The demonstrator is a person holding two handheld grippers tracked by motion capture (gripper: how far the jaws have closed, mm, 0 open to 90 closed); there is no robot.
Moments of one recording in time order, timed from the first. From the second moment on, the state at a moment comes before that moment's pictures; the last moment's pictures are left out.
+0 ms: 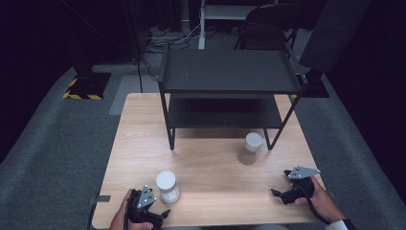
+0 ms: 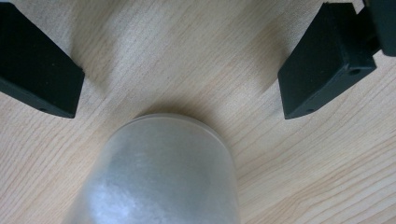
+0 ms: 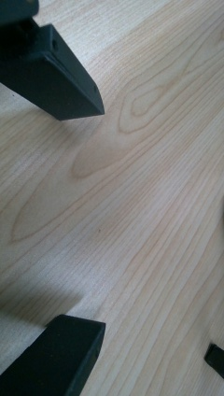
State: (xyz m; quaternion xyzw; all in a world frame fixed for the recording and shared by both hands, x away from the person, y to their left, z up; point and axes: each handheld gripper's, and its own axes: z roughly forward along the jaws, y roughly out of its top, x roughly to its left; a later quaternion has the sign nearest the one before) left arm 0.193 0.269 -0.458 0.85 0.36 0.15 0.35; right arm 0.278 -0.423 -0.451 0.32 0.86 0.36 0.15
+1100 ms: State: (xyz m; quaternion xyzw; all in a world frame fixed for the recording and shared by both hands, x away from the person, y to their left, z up) left arm 0.192 0.266 -0.443 0.85 0.35 0.15 0.37; right arm 0.278 -0.423 -0.451 0.32 0.86 0.36 0.15
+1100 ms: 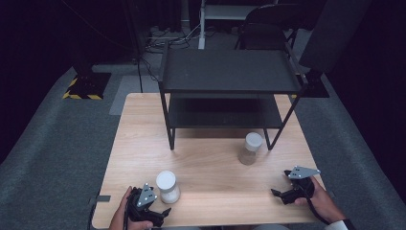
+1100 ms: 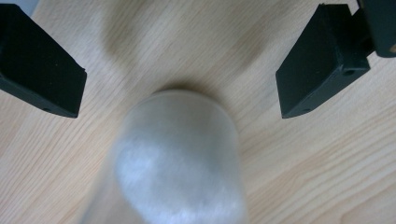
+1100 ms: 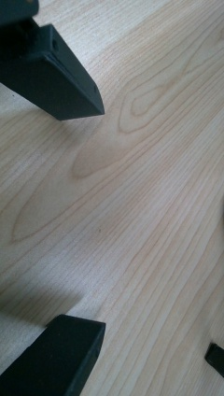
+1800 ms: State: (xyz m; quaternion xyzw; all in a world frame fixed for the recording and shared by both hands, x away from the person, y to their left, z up) left arm 0.199 0.262 -0.419 0.85 0.35 0.16 0.37; right arm 0.278 -0.423 -0.451 0.32 0.86 0.36 0.15
